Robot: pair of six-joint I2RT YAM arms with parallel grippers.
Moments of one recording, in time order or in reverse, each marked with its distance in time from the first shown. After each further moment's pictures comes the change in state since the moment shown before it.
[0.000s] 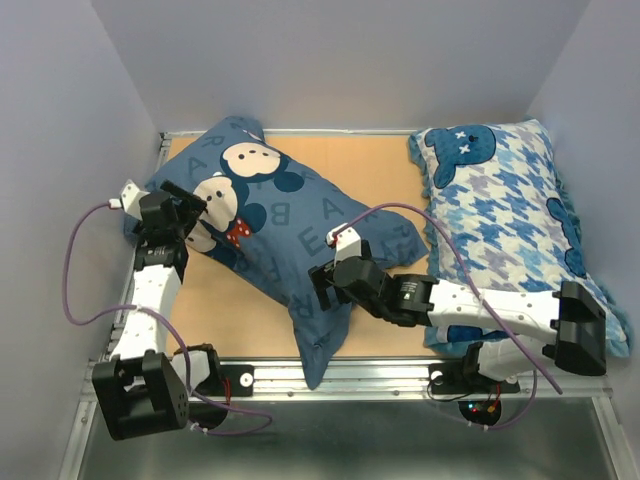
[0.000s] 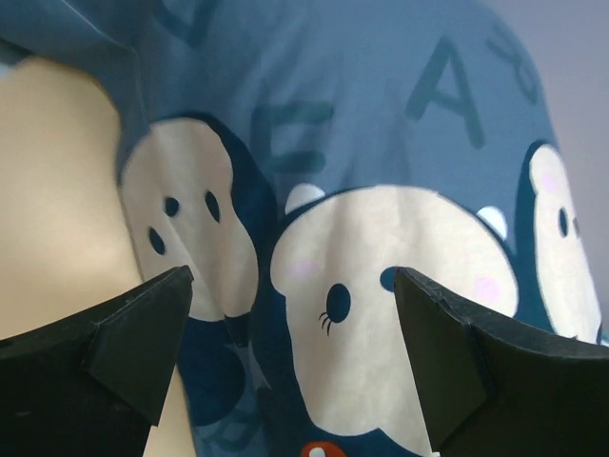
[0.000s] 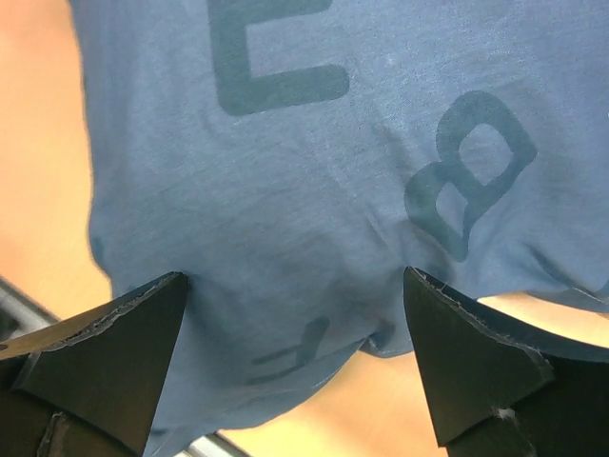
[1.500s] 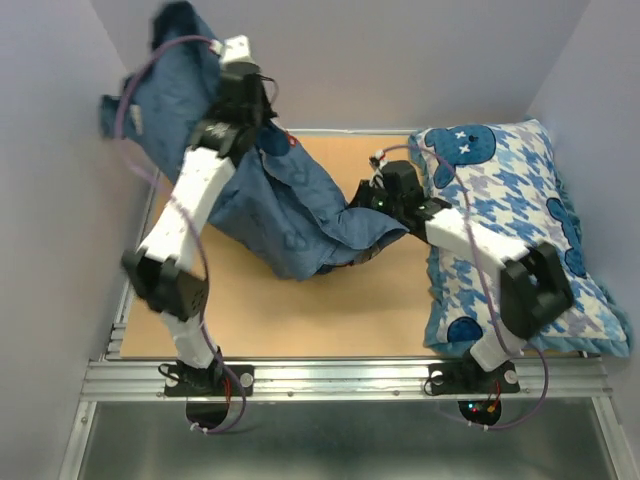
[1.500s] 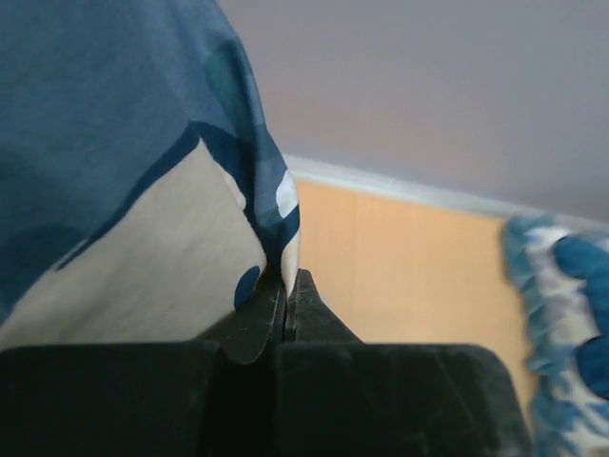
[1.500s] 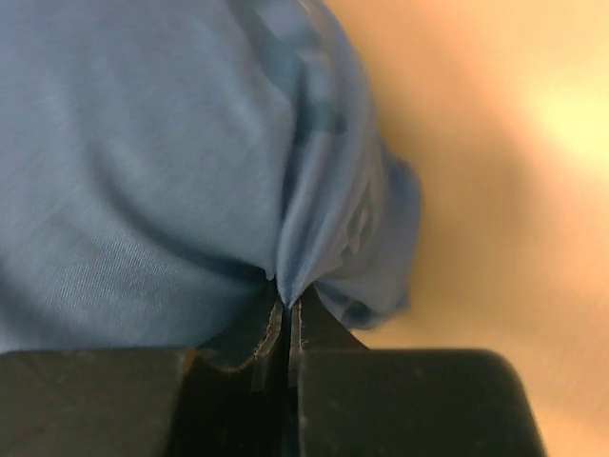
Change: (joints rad) left arm -0.511 0.695 1.223 -0.387 -0.141 0.394; right arm -0.650 0.245 0.228 0.128 -0.872 0.240
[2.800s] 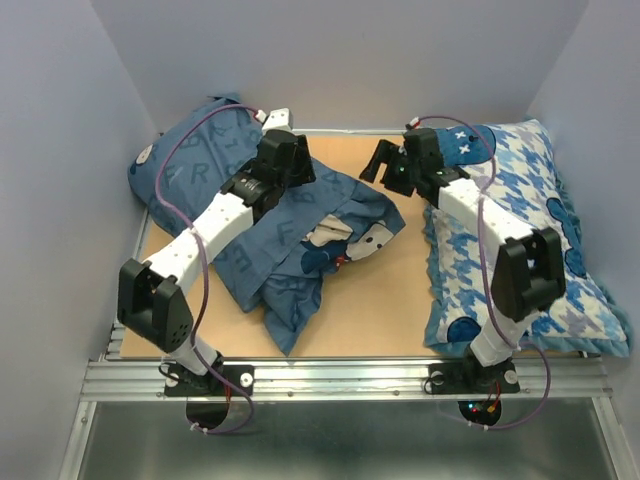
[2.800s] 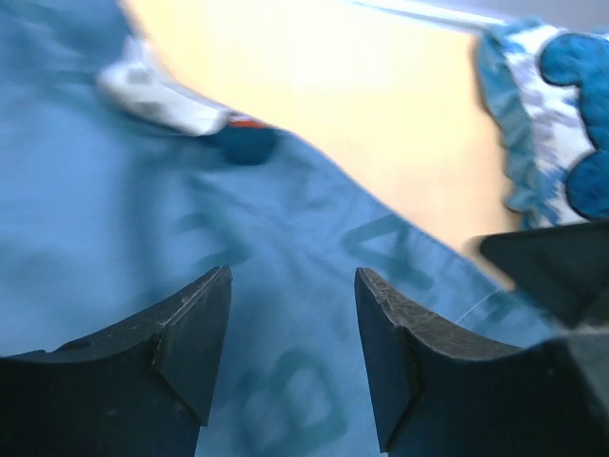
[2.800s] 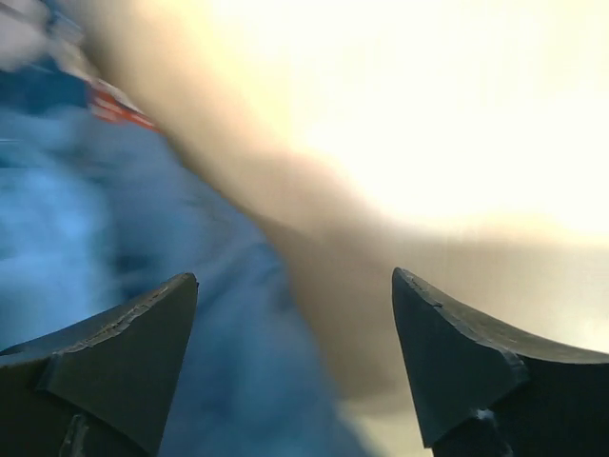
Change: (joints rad) left arm -0.176 -0.155 -0.578 0.246 0.075 -0.112; right arm -0.204 0.203 0.245 -0.172 0.196 -0.043
